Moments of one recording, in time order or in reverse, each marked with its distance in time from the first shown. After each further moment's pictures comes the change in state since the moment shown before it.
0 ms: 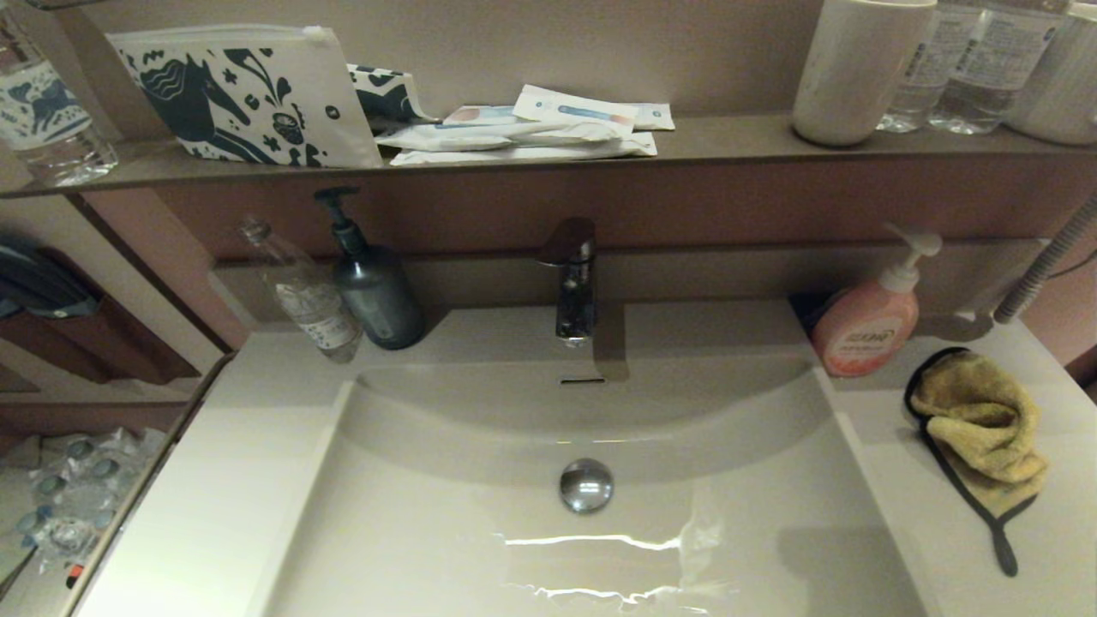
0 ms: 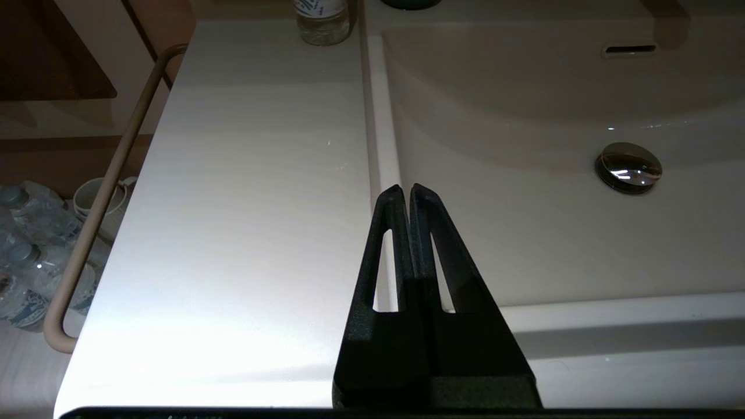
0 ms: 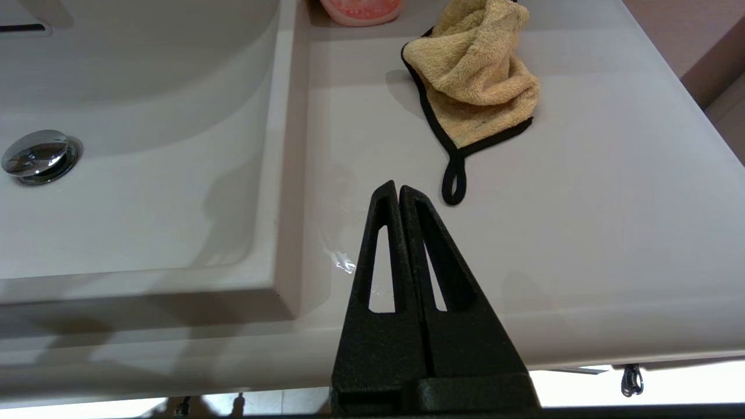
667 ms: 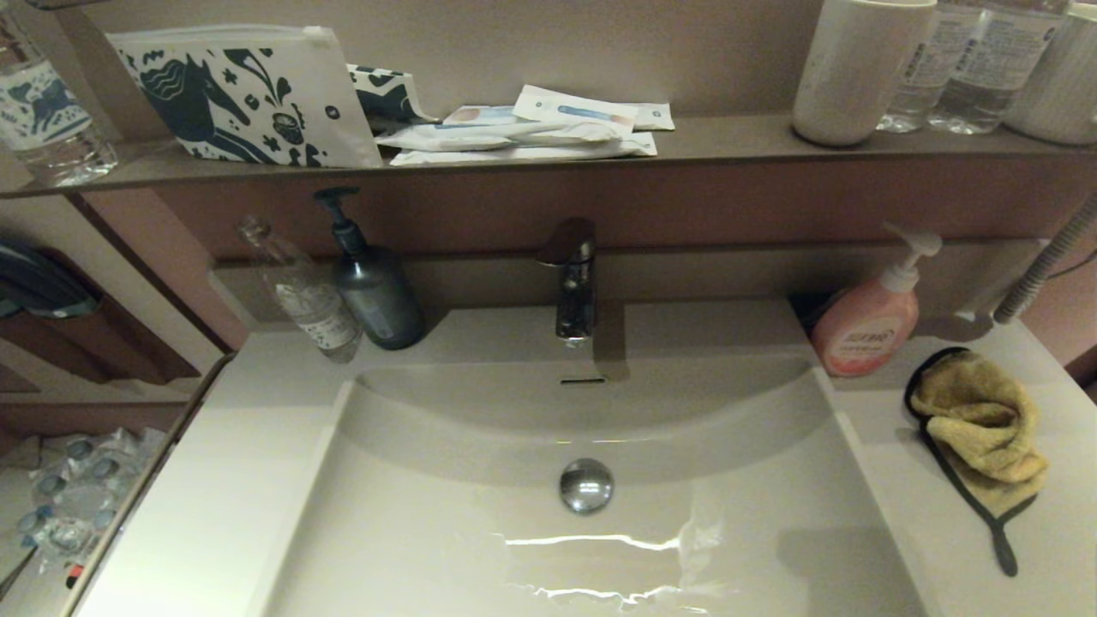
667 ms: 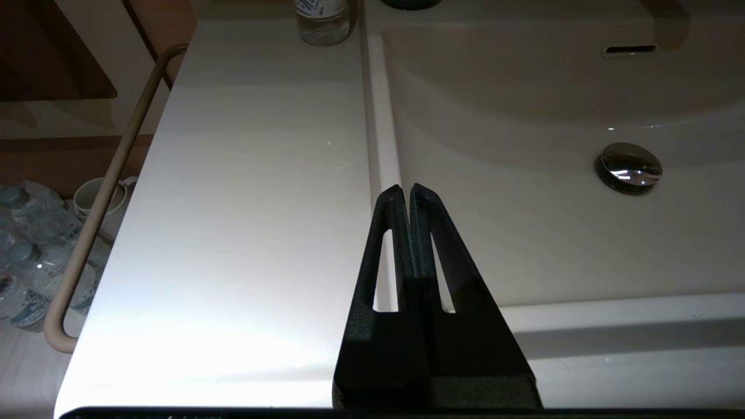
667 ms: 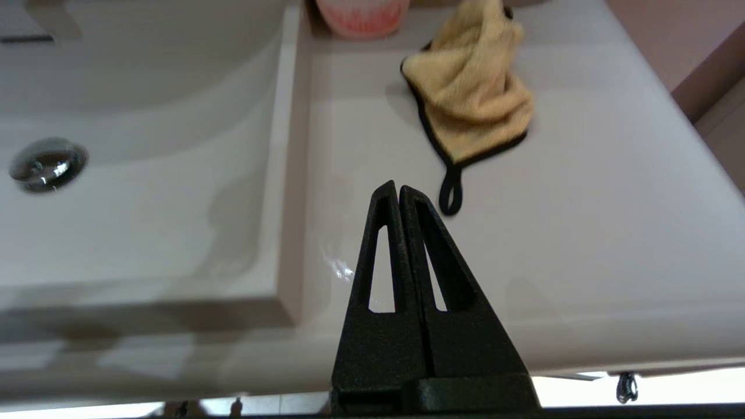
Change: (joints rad) left arm 0.000 0.000 0.000 0.000 0.000 0.000; right arm 0.000 0.015 -0.052 0.029 0.000 -0.007
